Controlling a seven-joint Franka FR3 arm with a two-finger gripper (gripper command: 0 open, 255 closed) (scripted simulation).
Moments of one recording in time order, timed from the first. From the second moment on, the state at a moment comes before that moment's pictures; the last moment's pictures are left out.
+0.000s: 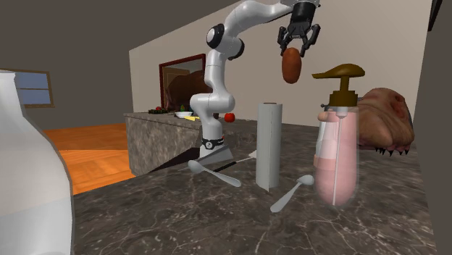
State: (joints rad) arm -0.03 -0.27 0.97 -1.56 0.05 1.27 1.36
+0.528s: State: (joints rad) arm 0.00 -0.31 1.01 -1.62 0.09 1.31 1.43
